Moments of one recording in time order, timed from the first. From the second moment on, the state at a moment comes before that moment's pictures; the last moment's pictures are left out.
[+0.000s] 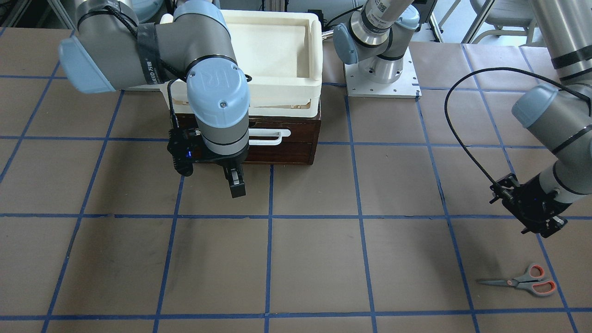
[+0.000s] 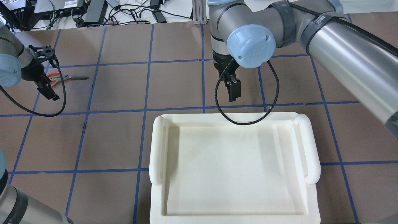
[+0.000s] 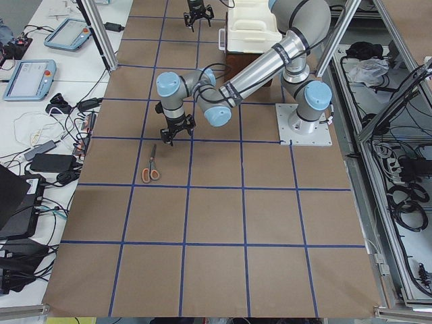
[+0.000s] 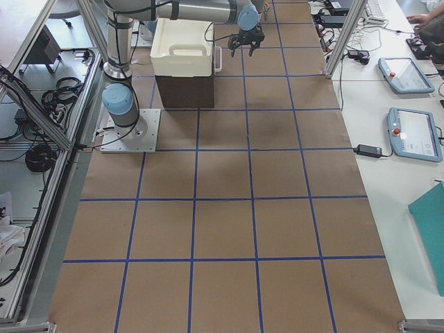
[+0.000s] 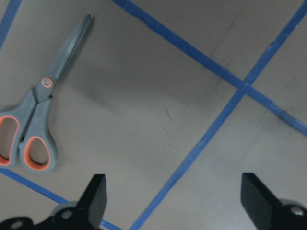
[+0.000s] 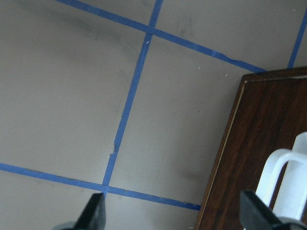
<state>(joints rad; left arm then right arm) -1.09 -2.00 -1.62 -1.08 1.66 1.51 1.87 -1.20 1.45 -1.63 -1.58 1.65</state>
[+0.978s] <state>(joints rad) -1.07 -2.26 -1.40 -0.98 1.54 1.99 1.90 -1.16 1.45 -1.49 -1.51 1.79</state>
